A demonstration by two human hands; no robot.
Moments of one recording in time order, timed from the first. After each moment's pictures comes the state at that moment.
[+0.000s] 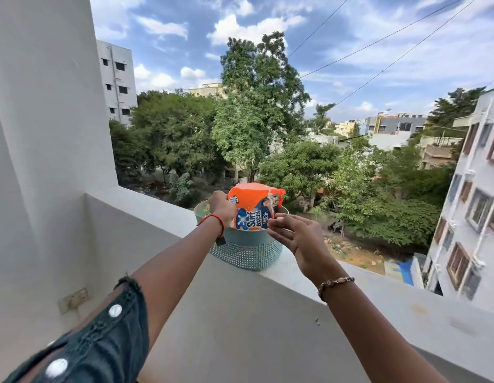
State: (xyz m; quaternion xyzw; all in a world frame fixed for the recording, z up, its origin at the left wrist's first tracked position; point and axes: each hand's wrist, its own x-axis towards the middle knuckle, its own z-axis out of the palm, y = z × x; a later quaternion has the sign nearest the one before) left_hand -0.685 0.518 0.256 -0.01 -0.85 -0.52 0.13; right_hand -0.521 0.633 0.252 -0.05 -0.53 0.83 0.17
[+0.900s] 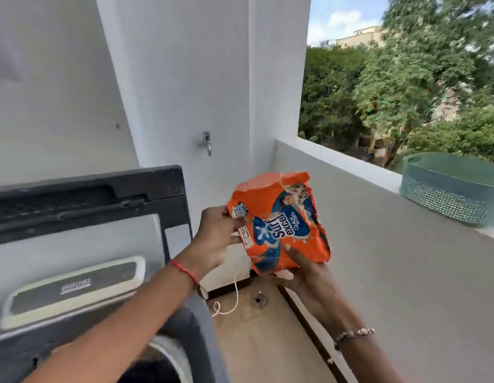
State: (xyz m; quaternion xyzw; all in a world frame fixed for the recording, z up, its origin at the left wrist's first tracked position) left_hand -0.326 0.117 0.220 0.13 -0.66 -0.73 0.12; right_hand -0.346 0.280 0.149 0.08 -0.47 0.86 -0.19
